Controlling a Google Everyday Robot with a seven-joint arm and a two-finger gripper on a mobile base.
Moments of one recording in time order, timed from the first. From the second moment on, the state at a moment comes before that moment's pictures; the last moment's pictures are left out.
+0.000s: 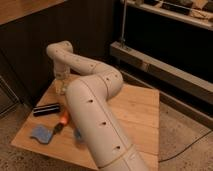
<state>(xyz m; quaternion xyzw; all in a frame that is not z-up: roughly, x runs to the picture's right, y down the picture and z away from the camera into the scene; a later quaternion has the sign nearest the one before) -0.264 -0.012 0.901 -0.34 -0.01 0.14 0.93</state>
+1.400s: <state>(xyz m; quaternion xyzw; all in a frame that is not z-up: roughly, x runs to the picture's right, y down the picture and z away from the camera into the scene) -0.252 0.001 0.993 -0.32 0.07 0.16 0.93</state>
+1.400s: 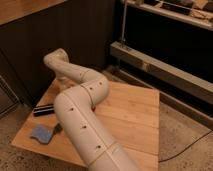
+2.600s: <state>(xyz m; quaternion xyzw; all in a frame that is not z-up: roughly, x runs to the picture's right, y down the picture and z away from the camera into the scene) -0.270 -0.082 0.872 -0.30 0.13 0.10 0.94</state>
